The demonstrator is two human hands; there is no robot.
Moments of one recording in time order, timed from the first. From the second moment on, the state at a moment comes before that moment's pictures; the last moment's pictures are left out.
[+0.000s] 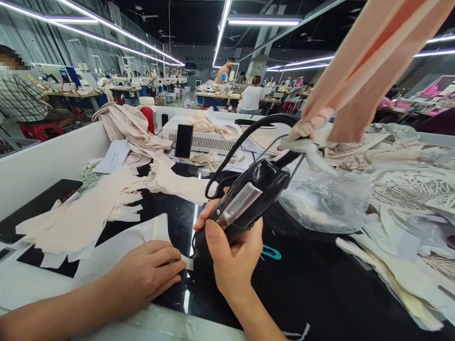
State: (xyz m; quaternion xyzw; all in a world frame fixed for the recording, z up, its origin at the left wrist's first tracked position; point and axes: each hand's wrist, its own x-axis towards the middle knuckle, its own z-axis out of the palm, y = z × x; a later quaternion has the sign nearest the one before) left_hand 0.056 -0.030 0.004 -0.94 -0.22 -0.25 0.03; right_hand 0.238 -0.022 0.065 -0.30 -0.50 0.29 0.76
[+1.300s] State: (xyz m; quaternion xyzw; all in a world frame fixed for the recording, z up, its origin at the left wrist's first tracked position) left_hand 0.040 -0.026 0.014 -0.94 -0.23 -0.23 -0.04; right_hand 0.242 -0.036 0.062 -0.32 -0.50 0.28 0.76
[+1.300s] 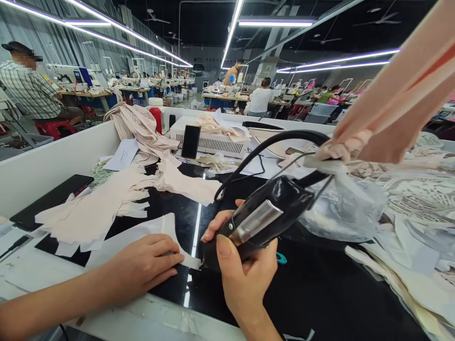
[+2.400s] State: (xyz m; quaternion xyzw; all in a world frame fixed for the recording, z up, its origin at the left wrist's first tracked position) left_hand 0.048 -0.027 -0.005 -0.93 -0.22 -0.28 0.02; right_hand 0.226 -0.020 0.073 -0.33 -0.48 0.28 0.76
